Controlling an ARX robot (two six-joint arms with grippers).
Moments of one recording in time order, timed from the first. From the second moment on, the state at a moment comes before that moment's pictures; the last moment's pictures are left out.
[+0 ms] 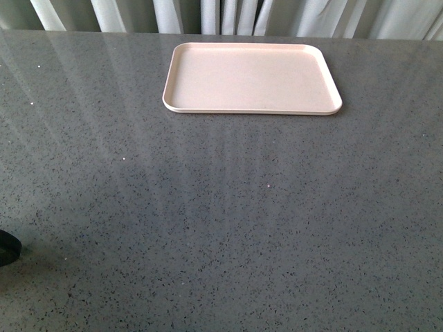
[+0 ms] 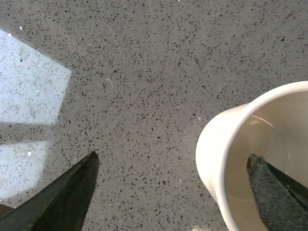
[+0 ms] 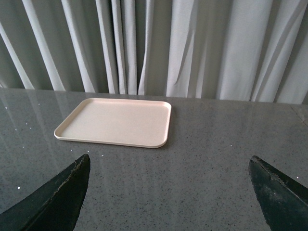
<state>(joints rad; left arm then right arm) 0.41 1.26 0.33 0.02 0.12 0.19 0.00 0.00 0.02 0.00 0.00 0.00</state>
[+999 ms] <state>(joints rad) -0.06 1.51 0.85 -0.04 0.18 0.19 0.00 0.00 0.02 0.00 0.00 0.00</state>
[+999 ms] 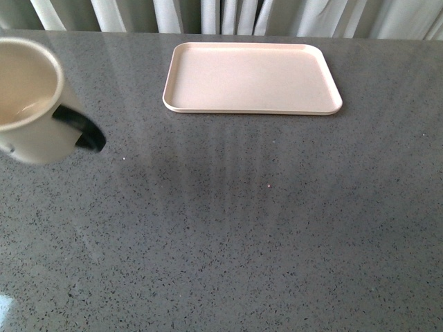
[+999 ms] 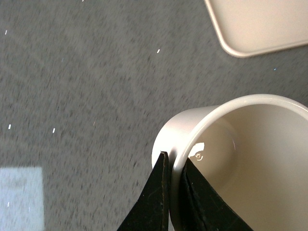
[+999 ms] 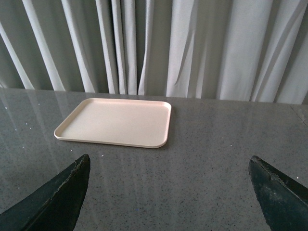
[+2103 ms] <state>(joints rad) -0.34 1.73 1.15 -0.13 0.12 0.15 0.00 0.00 0.02 0.00 0.00 0.00</state>
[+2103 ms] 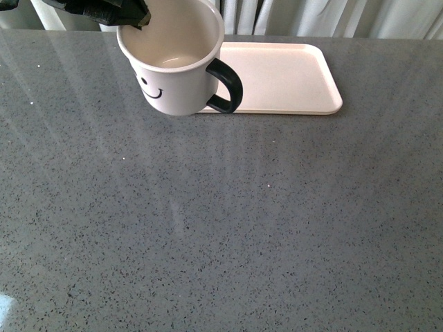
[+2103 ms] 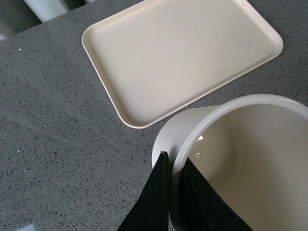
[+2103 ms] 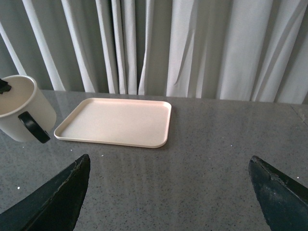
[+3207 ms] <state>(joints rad) -0.37 2.80 2.86 -0.98 0.19 0.27 0.00 0.00 0.02 0.00 0.00 0.00</state>
